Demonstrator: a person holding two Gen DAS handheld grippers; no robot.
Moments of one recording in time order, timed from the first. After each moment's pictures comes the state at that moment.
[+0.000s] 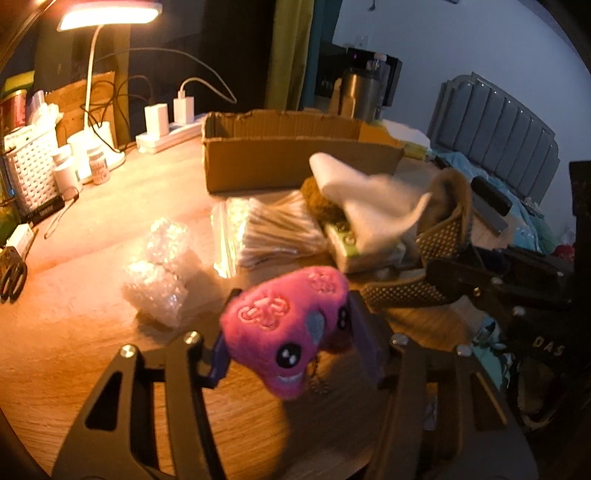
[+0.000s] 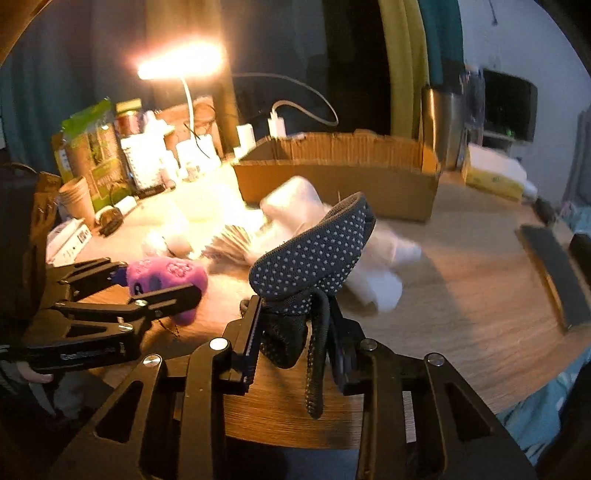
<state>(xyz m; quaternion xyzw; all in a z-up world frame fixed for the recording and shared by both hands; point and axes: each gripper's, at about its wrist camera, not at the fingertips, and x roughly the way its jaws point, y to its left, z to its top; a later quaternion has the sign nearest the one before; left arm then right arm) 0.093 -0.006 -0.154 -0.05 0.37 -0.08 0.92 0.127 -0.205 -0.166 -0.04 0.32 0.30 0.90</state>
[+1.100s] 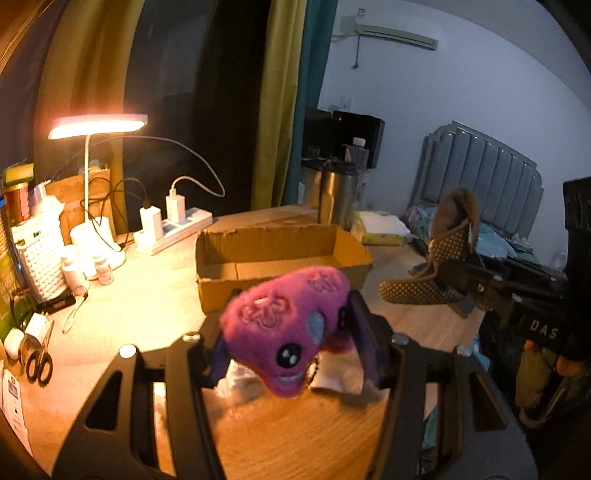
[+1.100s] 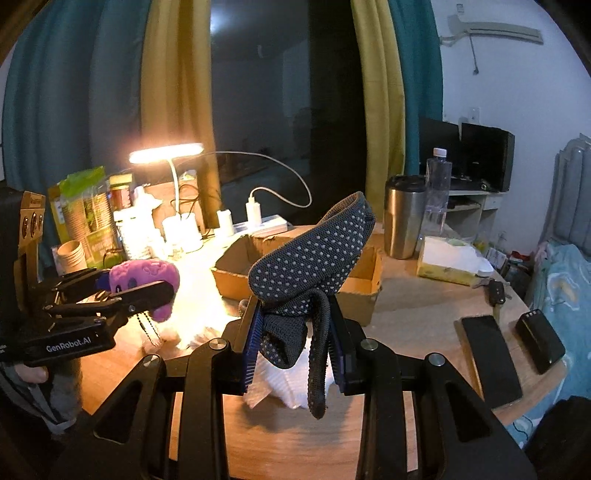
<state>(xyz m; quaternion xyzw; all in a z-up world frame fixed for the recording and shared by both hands) 0.101 -0.009 -0.052 -0.05 0.25 -0.09 0.96 0.143 -0.244 -0.069 -0.04 0.22 0.27 0.94</state>
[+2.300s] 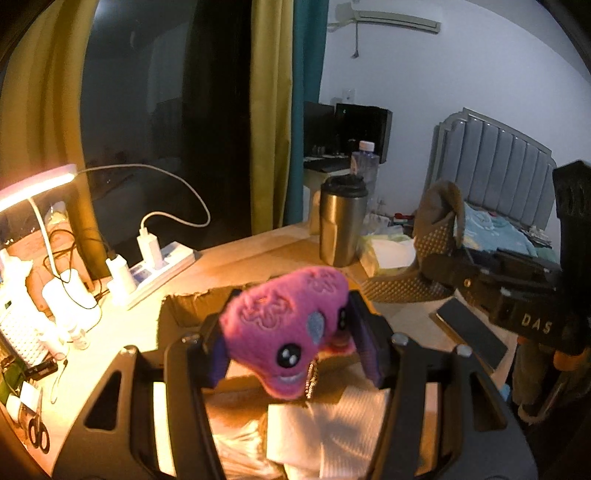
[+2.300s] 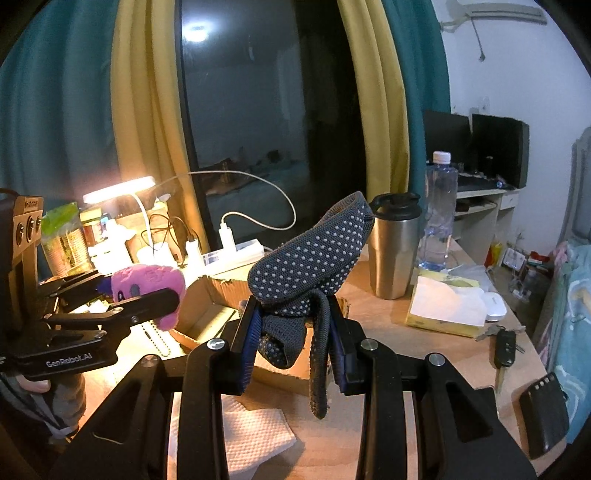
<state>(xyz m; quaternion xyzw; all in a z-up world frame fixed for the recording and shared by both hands) 0.223 -0.063 -0.018 -0.01 0.26 -0.07 0.96 0.280 -0.277 -0.051 -0.01 0.23 0.31 0.92</state>
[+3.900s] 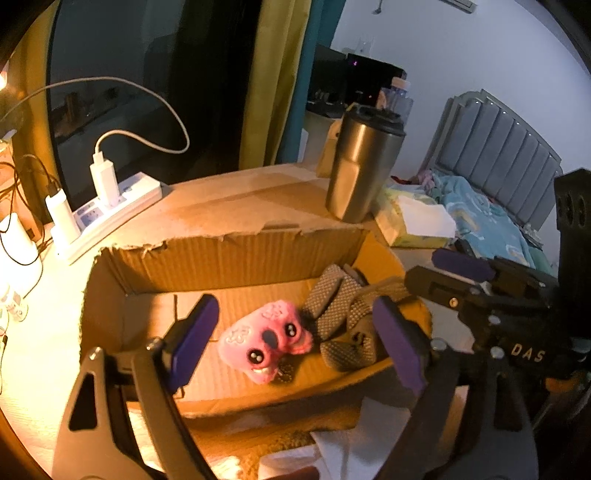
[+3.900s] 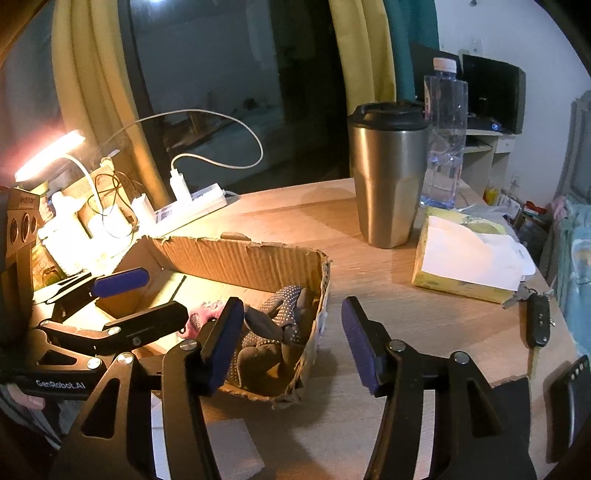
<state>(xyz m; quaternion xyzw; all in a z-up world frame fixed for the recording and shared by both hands) 0.326 -0.054 -0.099 -0.07 0.37 -0.09 0.92 0.357 -0.249 -0.114 -0.02 0.35 0.26 0.90</state>
